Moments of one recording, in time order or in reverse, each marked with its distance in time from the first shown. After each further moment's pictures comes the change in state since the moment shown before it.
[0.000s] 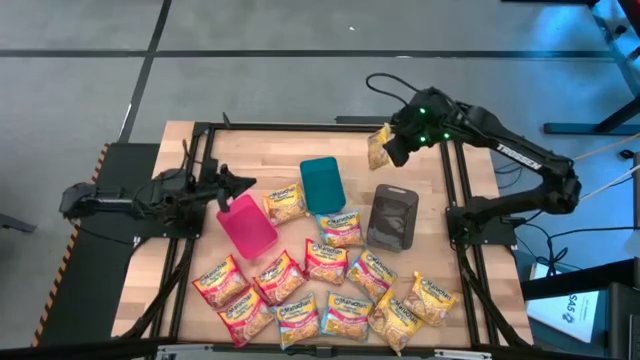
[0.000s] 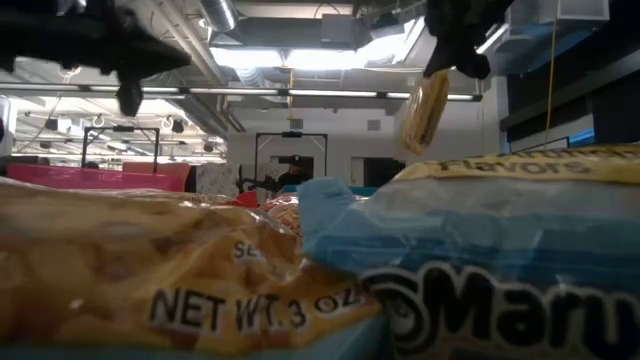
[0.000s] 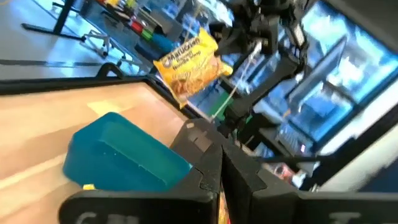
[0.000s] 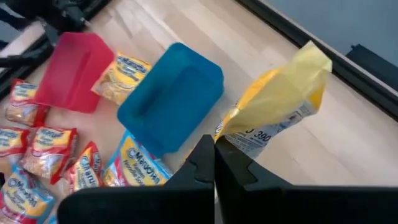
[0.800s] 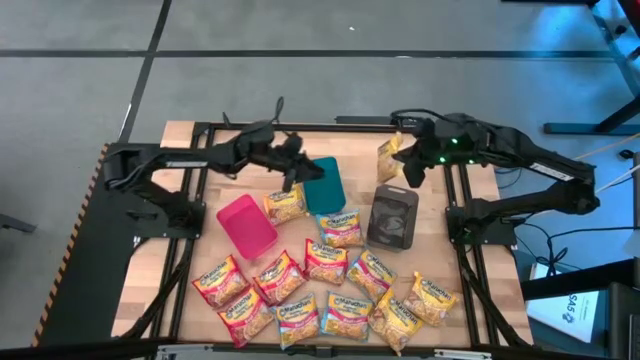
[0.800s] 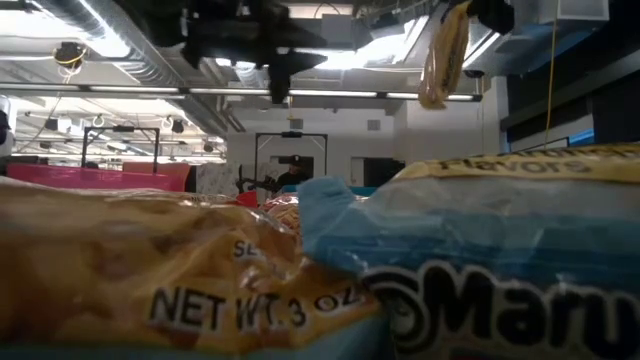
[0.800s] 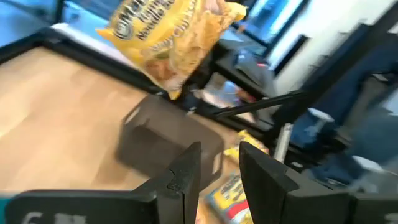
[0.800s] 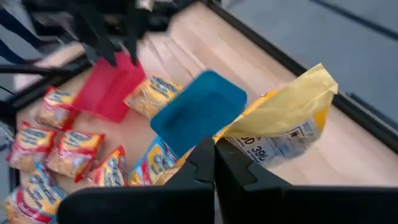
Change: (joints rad) left arm 0.289 1.078 0.663 0.250 0.749 0.185; right arm 0.335 -0.192 0.000 0.016 0.284 0.115
